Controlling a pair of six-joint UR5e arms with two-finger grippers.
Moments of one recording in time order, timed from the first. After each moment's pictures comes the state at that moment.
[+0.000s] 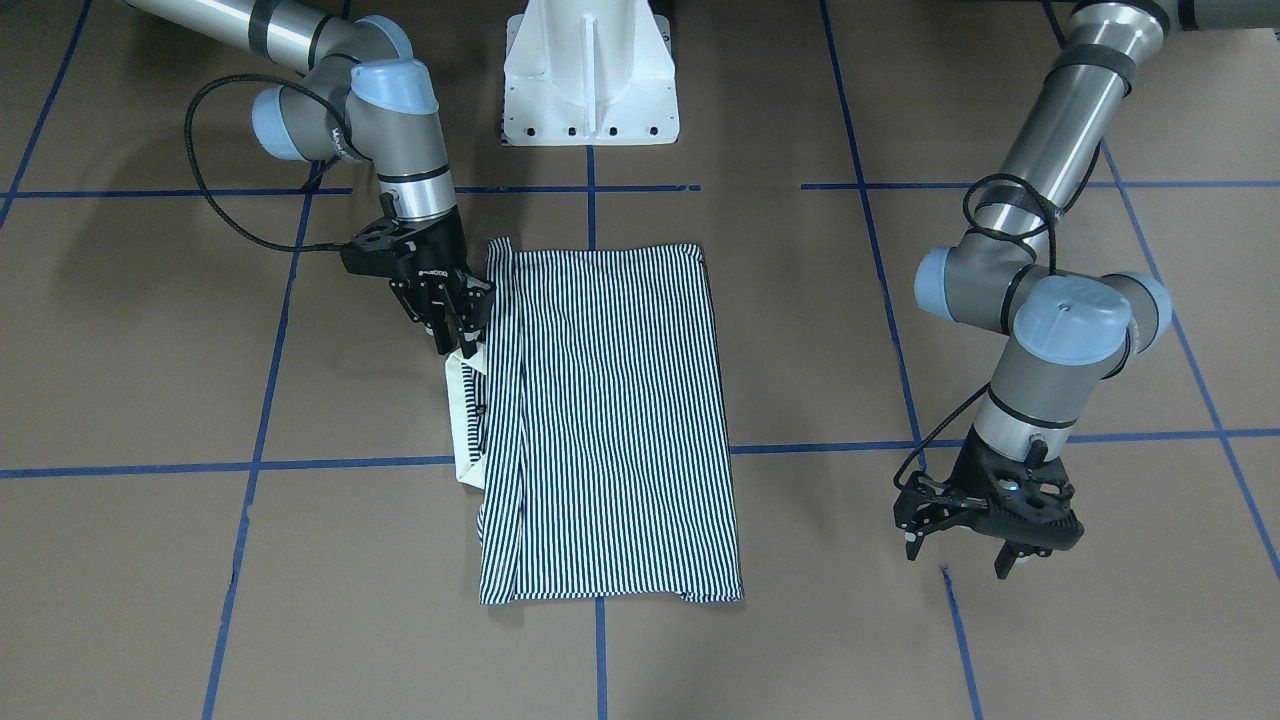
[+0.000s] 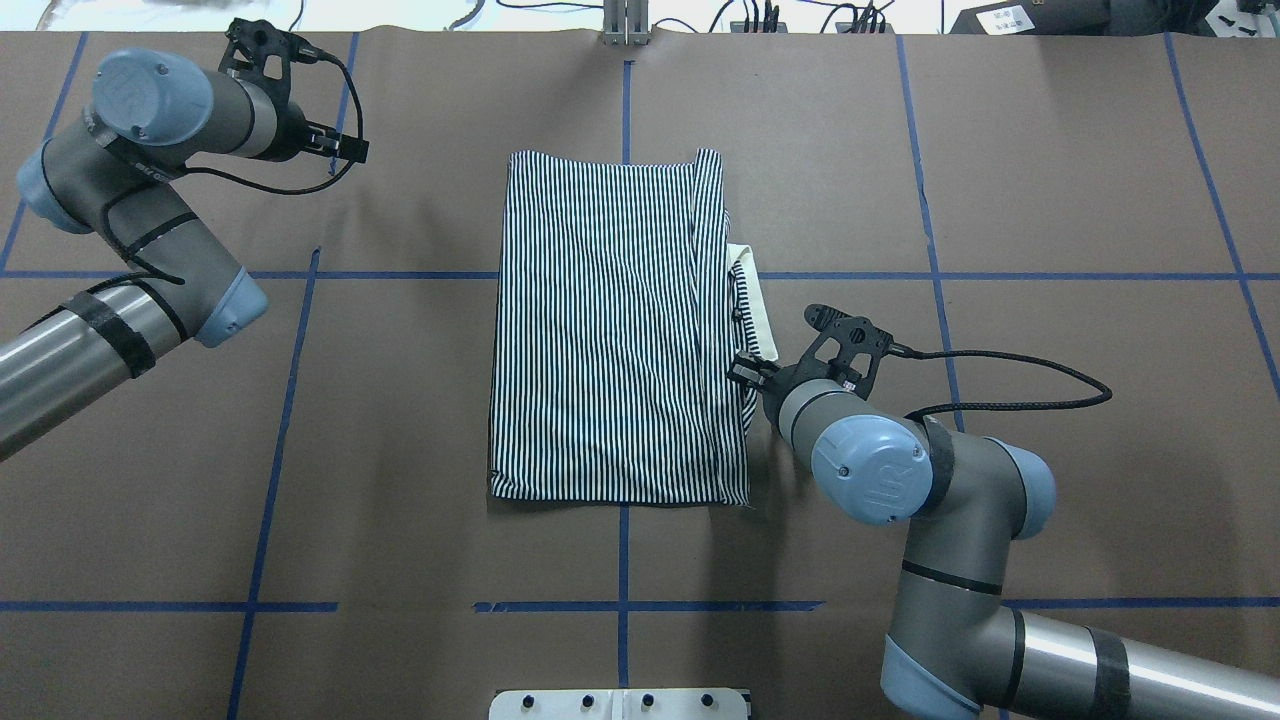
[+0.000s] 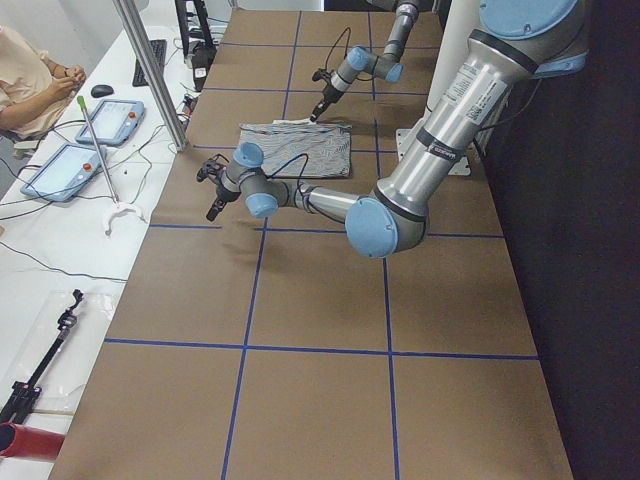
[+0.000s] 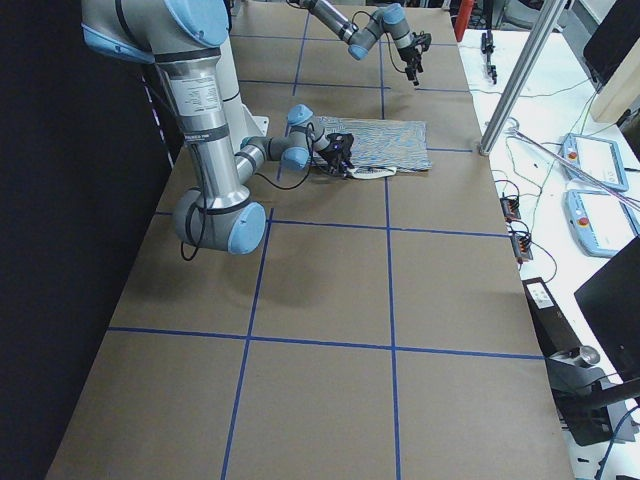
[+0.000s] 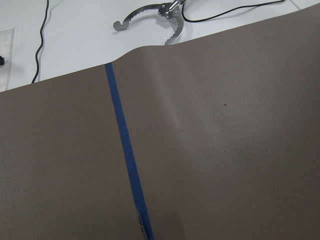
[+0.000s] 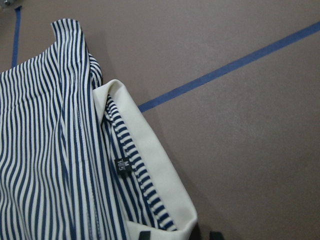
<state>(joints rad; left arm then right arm) -0.92 -2.17 -1.10 -2.43 -1.77 -0.70 0.35 -1.21 1.72 -1.13 1.25 1.67</state>
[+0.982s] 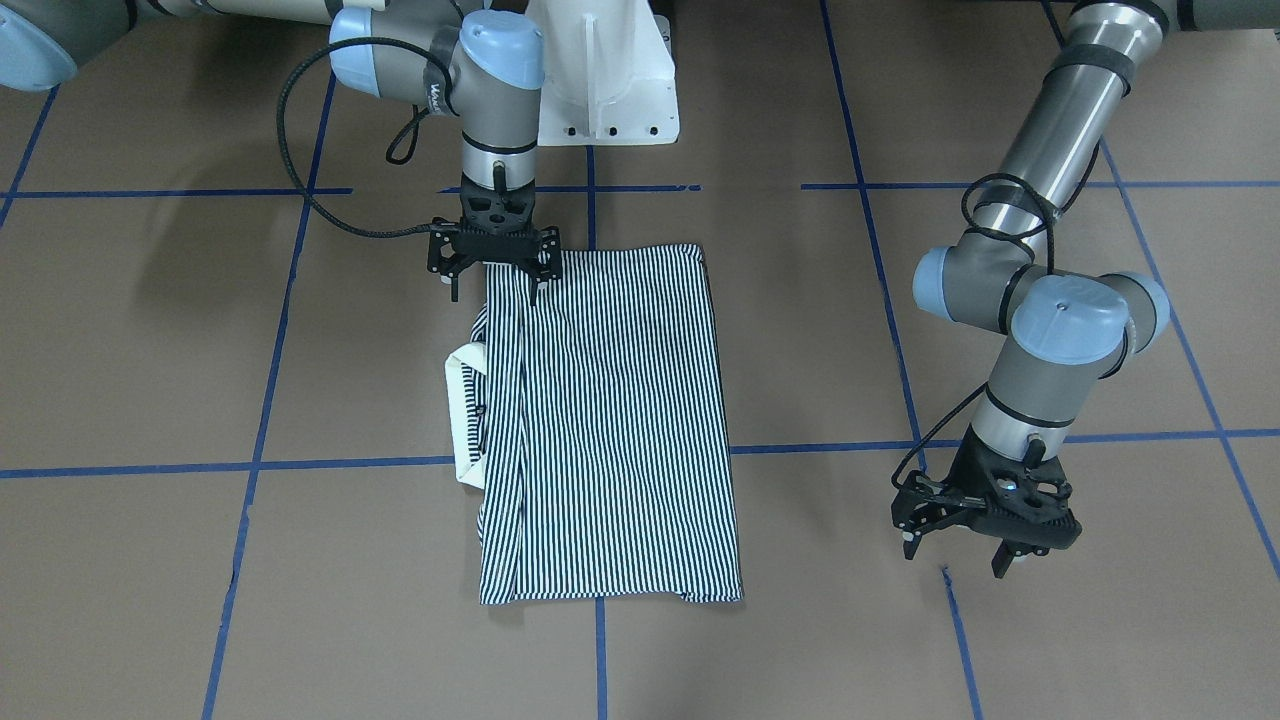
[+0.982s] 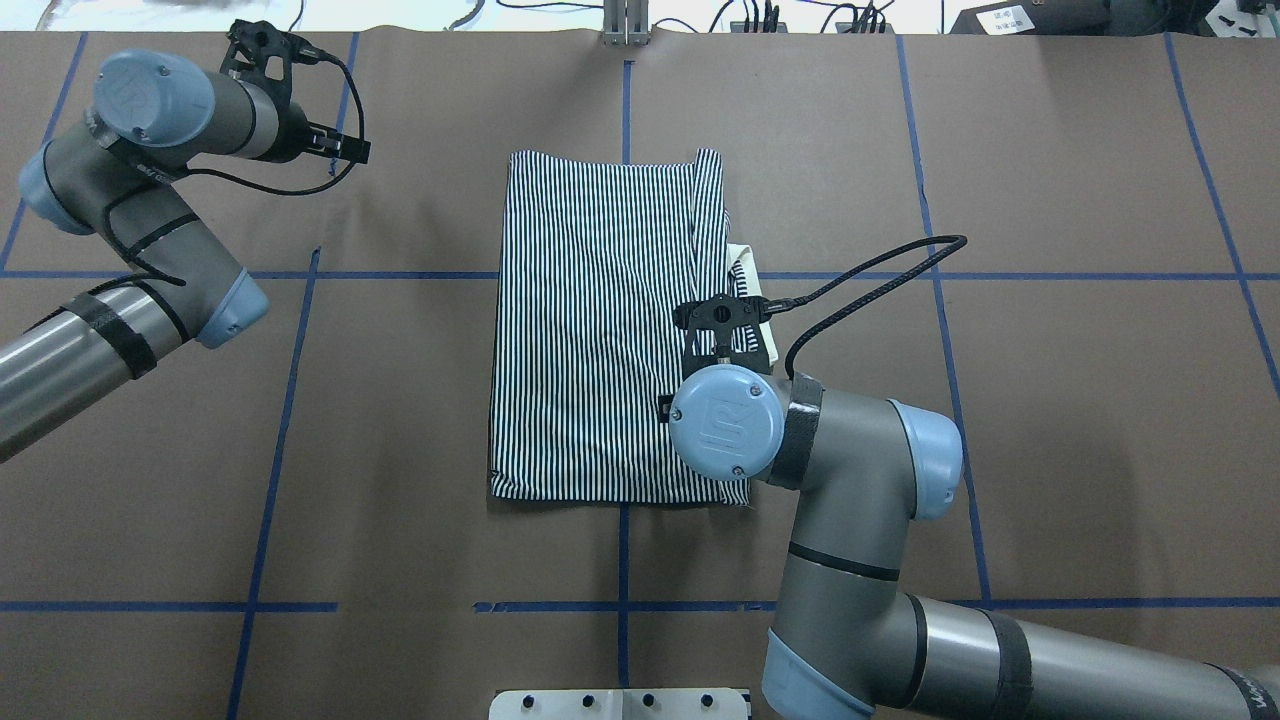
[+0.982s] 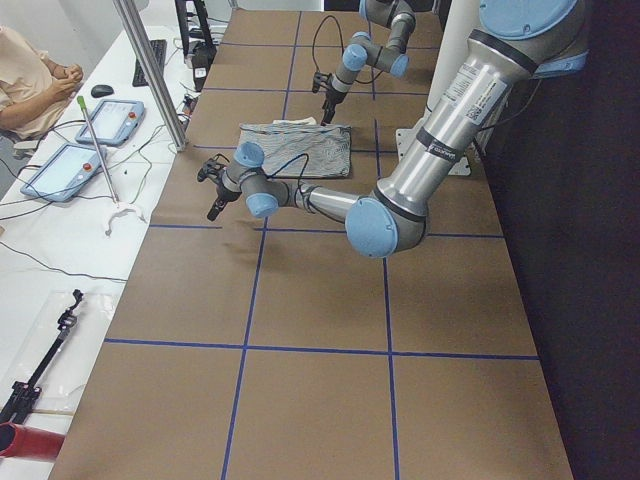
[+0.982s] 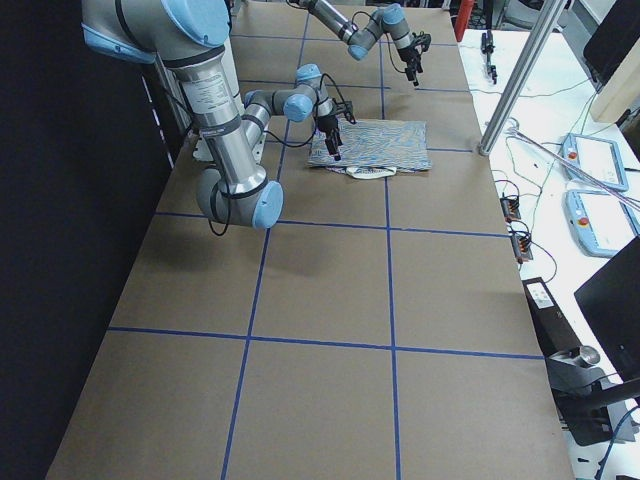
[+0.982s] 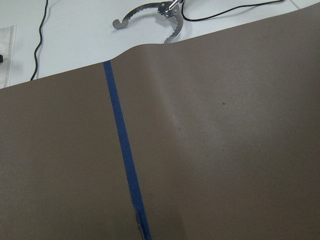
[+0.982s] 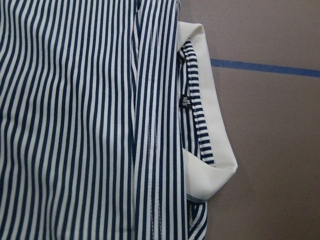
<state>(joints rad) -0.92 -2.17 -1.10 -2.43 -1.77 -0.71 0.35 -0.97 1.75 -1.69 1.43 1.24</state>
